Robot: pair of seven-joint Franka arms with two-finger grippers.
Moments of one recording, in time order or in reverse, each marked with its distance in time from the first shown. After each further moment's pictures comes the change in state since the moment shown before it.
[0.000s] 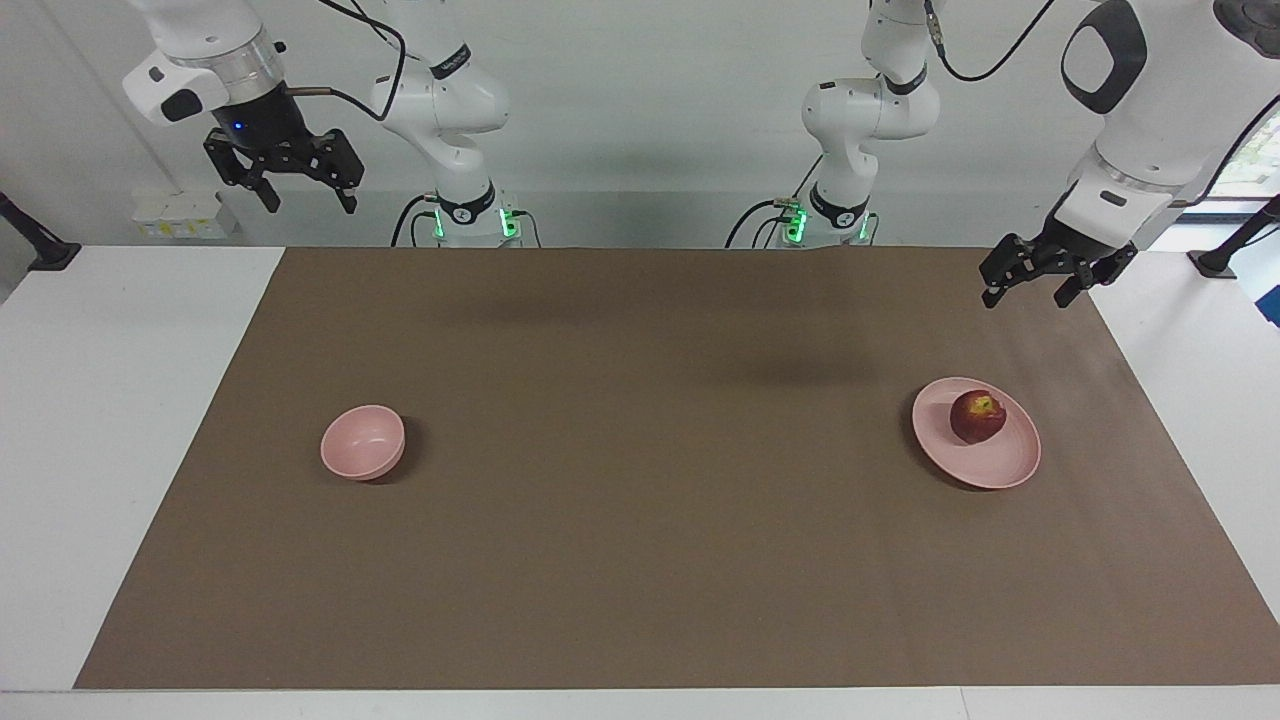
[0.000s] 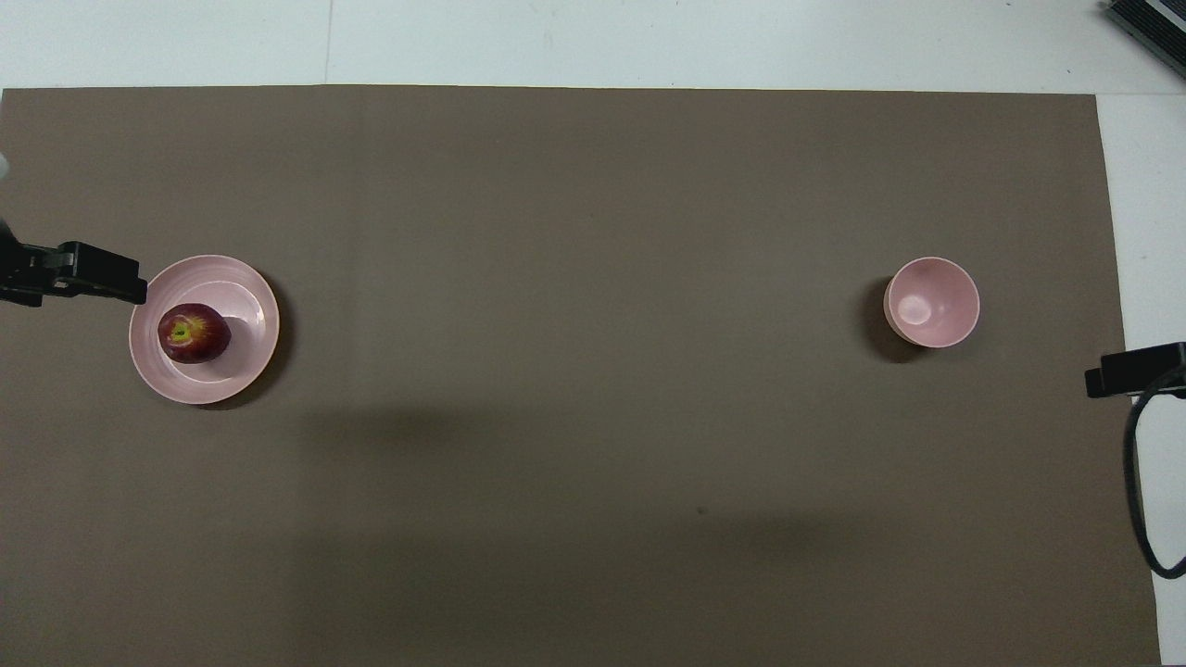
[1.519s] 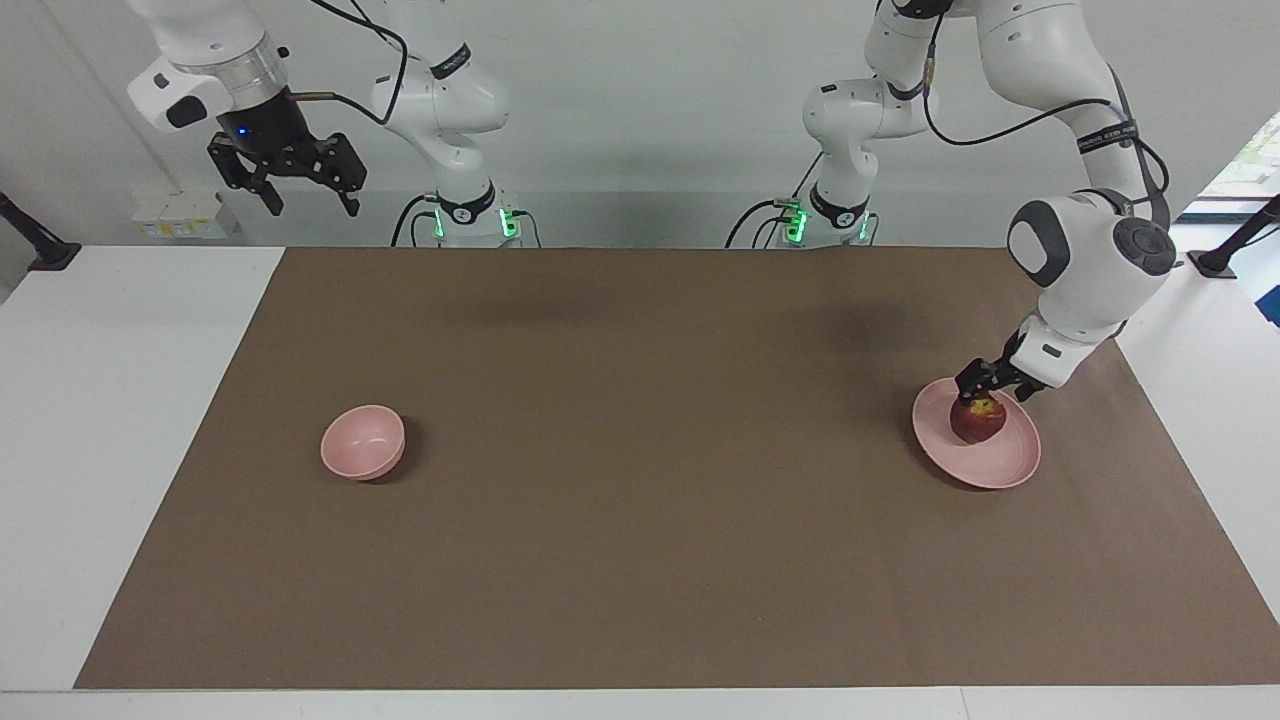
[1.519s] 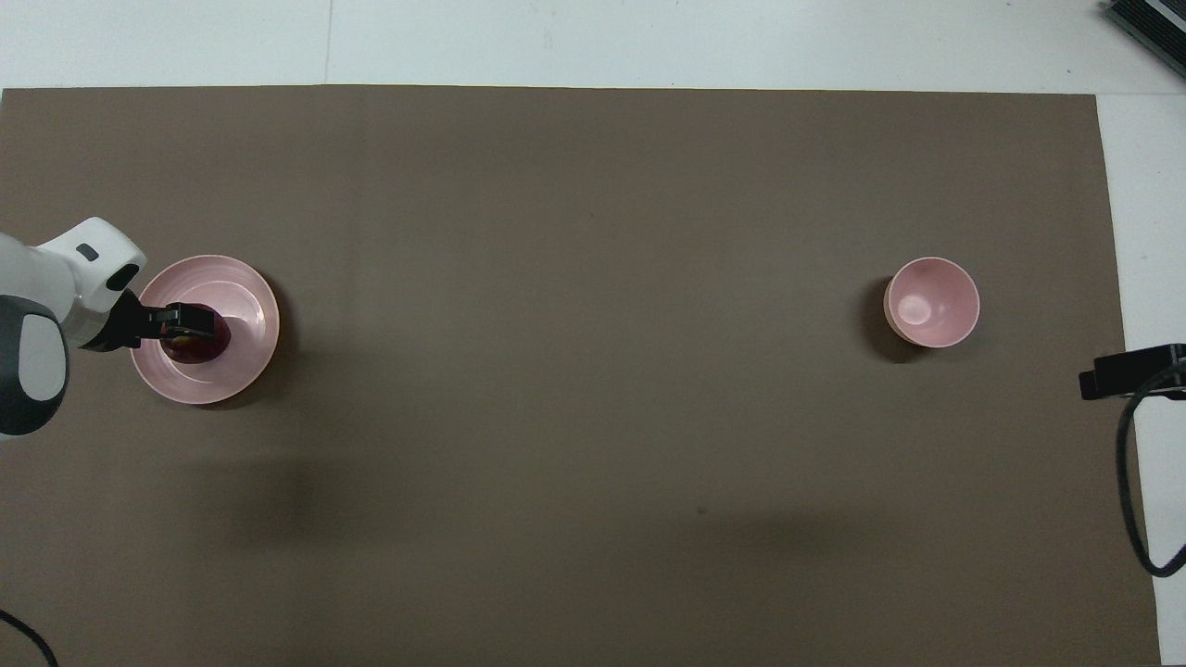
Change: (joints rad) left arm 0.103 0.139 0.011 -0.426 0.000 0.558 0.039; right arm 0.001 0.000 0.000 -0.010 0.000 0.002 0.000
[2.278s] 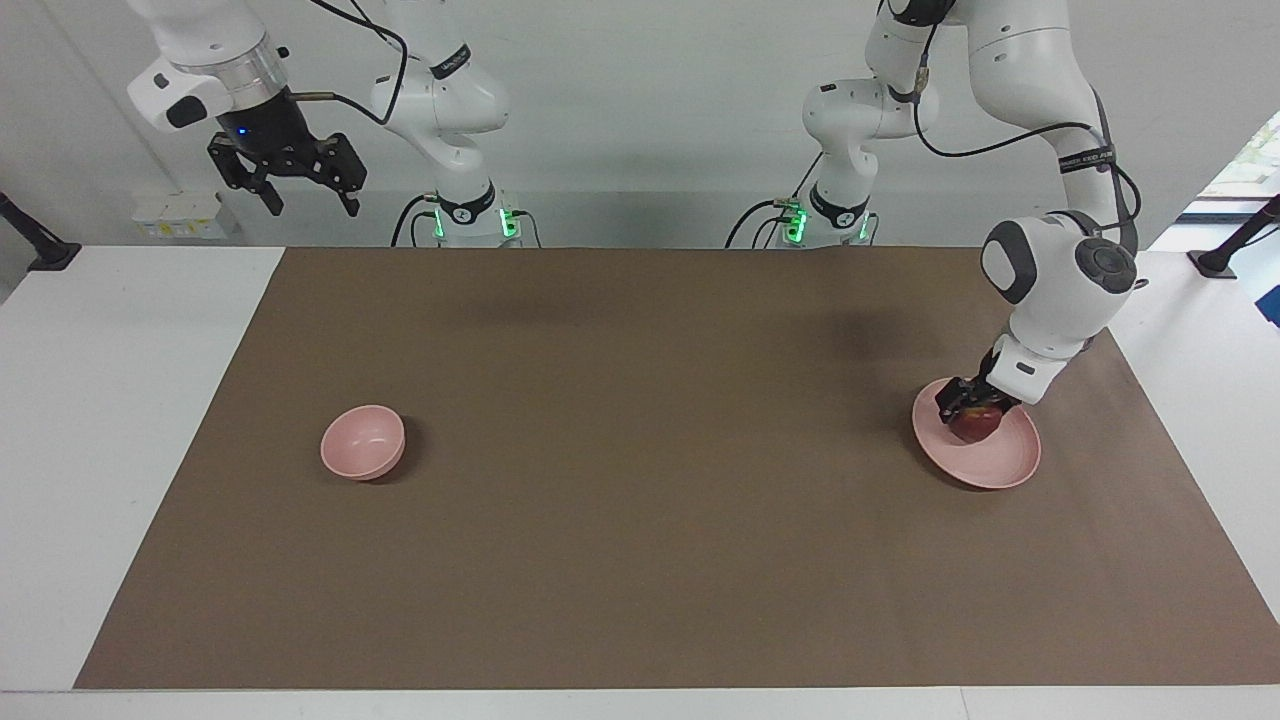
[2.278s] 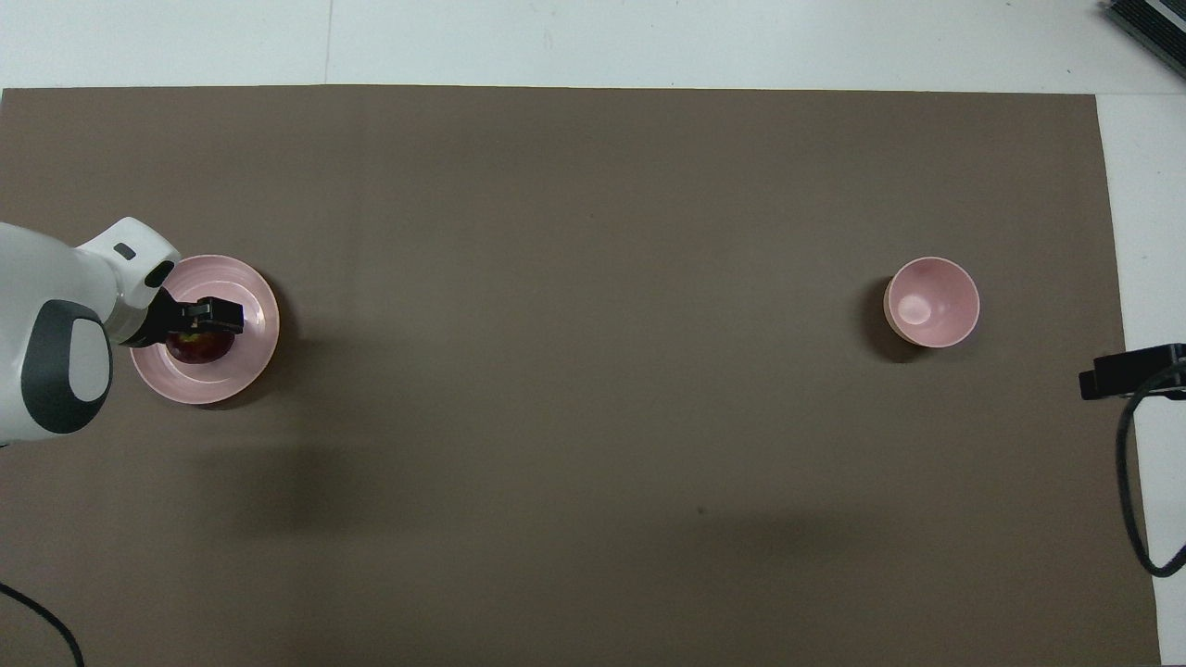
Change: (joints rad) left arm -0.025 0.030 -0.012 -0.029 0.000 0.075 -0.038; right arm 0.000 0.000 0.000 0.000 0.000 0.000 0.000
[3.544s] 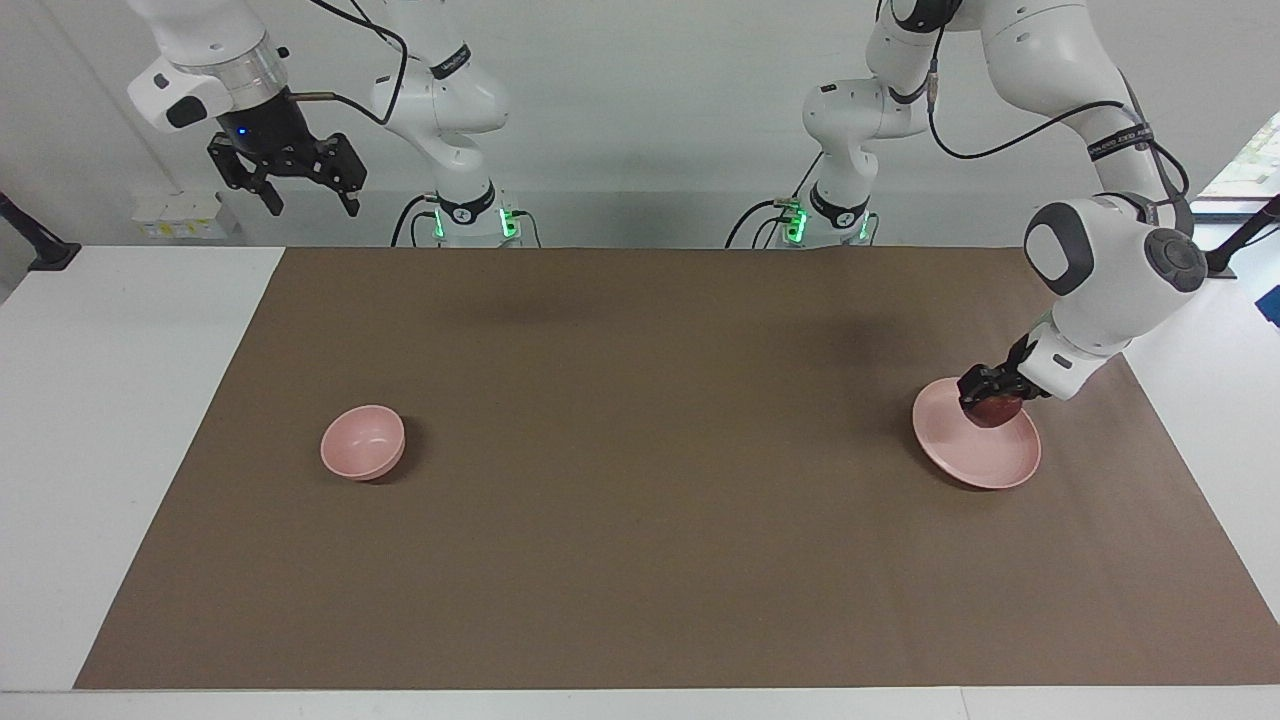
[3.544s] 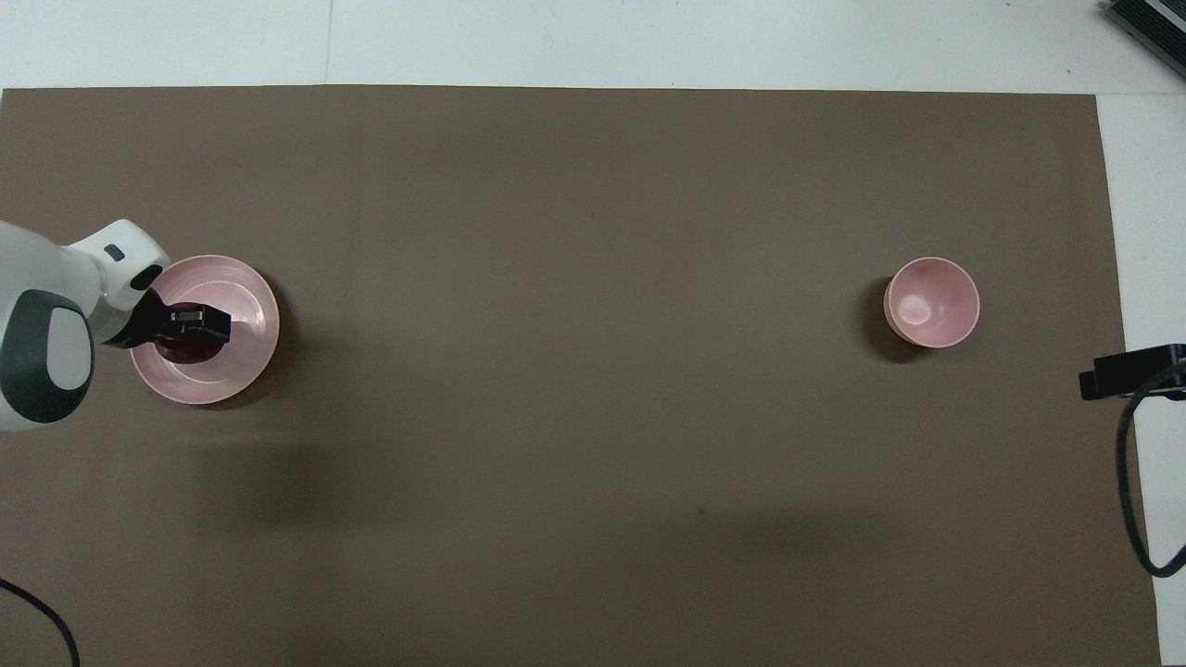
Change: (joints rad) left arm 0.014 0.031 0.005 0.259 -0.061 -0.332 0.091; right arm 0.000 0.000 0.000 0.001 0.000 0.002 0.000
